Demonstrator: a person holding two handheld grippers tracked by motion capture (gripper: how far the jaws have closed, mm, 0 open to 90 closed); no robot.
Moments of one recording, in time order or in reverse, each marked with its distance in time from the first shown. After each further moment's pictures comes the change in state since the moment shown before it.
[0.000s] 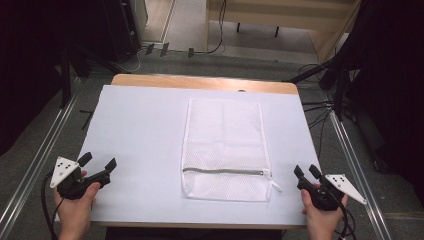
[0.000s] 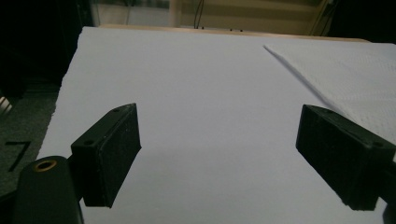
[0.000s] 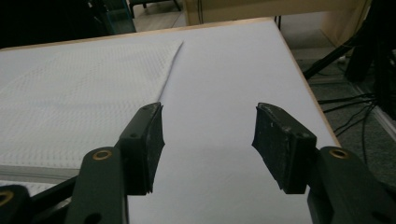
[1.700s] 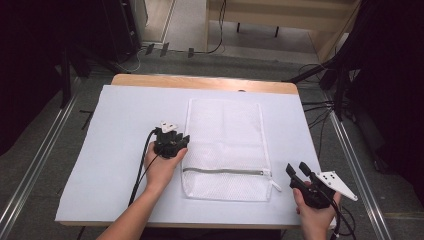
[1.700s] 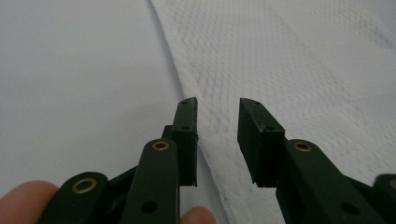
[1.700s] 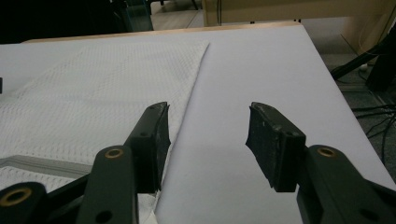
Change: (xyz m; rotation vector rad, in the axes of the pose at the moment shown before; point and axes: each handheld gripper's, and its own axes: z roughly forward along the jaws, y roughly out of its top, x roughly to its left) left arm -0.155 0.030 0.174 0.332 -0.120 0.001; right arm 0.020 0.003 0.004 0.002 0.056 -0.047
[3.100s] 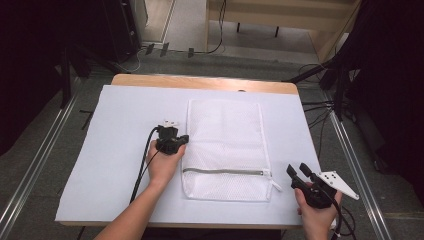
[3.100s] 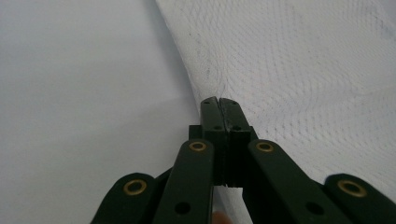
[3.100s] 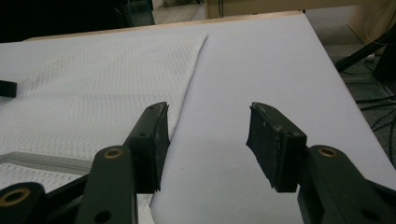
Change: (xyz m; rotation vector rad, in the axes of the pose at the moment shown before) left arm 0.009 0.004 0.014 0.089 -0.069 -0.036; right arm -0.007 -0.003 0.002 0.024 0.012 0.024
